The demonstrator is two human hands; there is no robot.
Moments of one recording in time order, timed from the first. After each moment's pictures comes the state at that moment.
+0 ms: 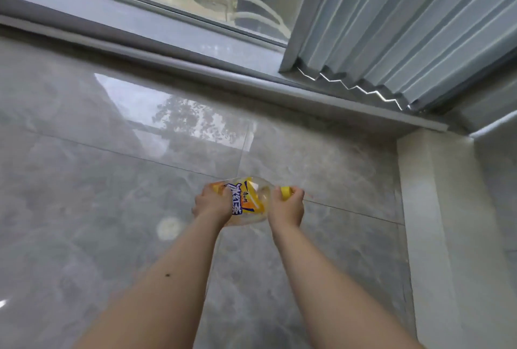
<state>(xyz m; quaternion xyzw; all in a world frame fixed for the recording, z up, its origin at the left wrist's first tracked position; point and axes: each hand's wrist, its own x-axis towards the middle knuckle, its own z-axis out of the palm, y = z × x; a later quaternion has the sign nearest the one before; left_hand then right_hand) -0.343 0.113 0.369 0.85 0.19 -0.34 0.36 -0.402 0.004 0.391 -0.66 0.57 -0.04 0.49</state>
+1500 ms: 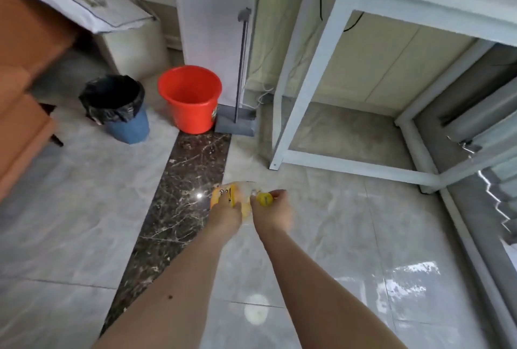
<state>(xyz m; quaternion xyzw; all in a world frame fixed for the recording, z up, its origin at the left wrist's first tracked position) -0.296 1.122 0.467 0.57 0.62 0.05 0.54 -0.219 1.070 0.497 -0.86 -0.14 0.30 0.40</state>
